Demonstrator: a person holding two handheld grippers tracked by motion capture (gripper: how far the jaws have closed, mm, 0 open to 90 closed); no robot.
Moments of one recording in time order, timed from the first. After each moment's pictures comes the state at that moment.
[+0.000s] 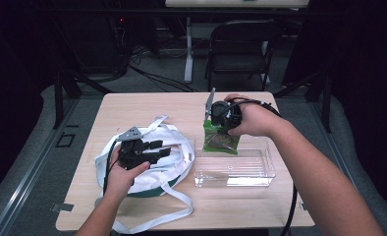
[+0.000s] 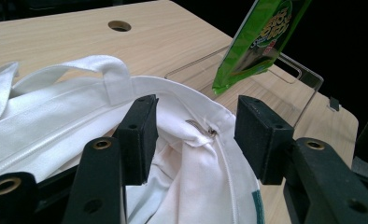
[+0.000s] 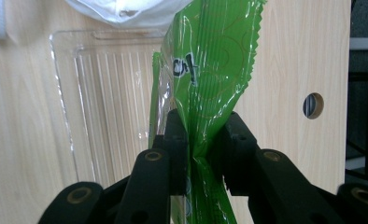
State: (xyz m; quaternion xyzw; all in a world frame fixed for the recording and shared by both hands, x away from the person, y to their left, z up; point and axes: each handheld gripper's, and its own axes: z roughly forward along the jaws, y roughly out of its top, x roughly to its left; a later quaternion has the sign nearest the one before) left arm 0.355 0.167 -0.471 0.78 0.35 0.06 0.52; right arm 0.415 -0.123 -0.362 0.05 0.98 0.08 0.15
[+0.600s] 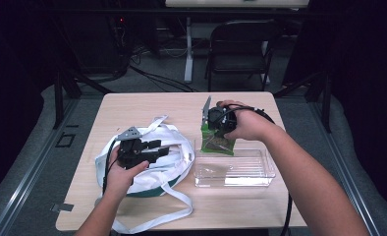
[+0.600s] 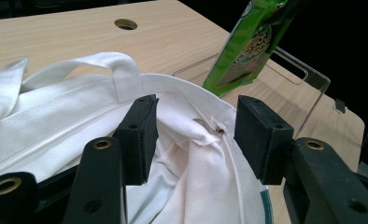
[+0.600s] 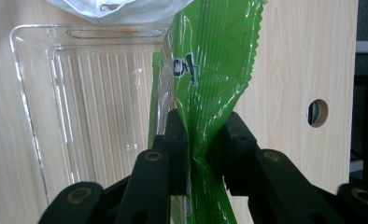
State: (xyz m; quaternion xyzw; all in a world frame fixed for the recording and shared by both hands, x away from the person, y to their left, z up) left arm 0.358 0.170 -0.474 0.78 0.36 0.07 0.52; right arm 0.426 -0.117 -0.394 0.04 0.98 0.08 0.16
